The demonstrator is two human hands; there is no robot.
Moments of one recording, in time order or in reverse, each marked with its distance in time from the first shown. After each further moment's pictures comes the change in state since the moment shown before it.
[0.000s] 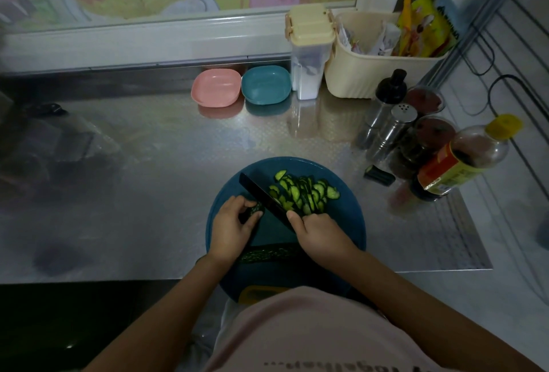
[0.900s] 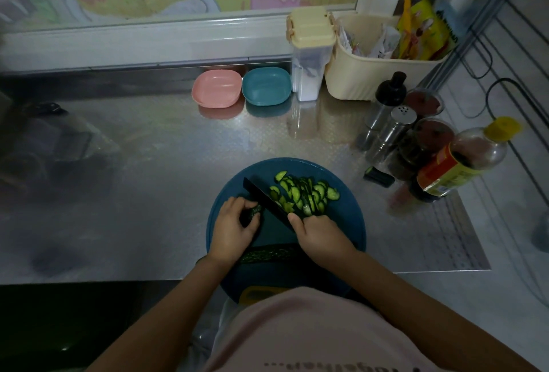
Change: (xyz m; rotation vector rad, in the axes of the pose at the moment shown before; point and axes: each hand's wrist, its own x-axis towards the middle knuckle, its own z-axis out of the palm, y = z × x) left_hand -0.002 -0.005 0.001 0.013 -0.018 0.021; right_hand 0.003 0.004 0.006 -0.057 -0.017 0.025
